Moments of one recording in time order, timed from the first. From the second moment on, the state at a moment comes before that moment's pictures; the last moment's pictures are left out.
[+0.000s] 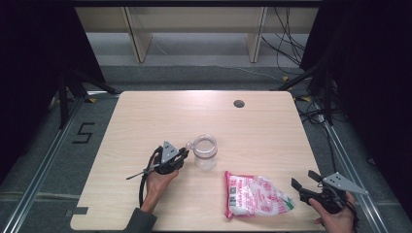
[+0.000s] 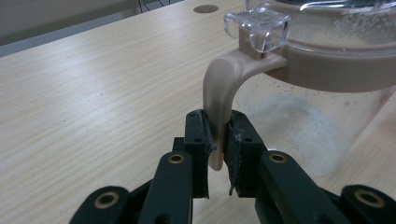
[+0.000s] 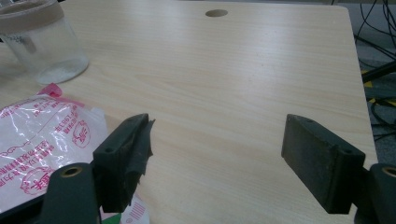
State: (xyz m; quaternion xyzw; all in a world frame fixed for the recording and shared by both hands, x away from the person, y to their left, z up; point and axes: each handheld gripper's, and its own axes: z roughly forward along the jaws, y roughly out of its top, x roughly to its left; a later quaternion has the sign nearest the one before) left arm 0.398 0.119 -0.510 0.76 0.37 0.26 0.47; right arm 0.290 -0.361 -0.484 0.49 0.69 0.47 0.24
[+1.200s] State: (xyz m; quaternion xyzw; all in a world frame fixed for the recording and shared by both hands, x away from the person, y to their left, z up) left arm 0.376 0.135 -0.467 0.77 0.36 0.20 0.49; right arm 0.289 -0.364 -0.485 0.49 0.69 0.47 0.24
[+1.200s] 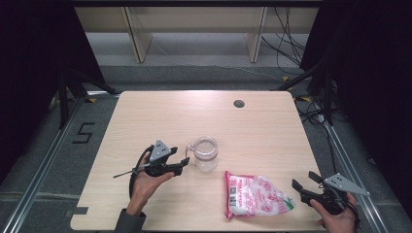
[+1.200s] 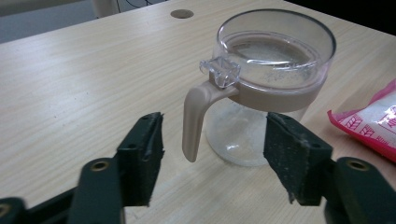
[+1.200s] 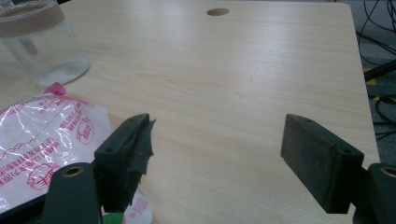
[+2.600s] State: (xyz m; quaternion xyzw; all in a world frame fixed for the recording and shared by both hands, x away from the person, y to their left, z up) left arm 0.404 0.118 -0.452 0.75 0.34 0.23 0.52; right arm 0.292 -0.361 -0.481 0.48 0.69 0.48 0.24
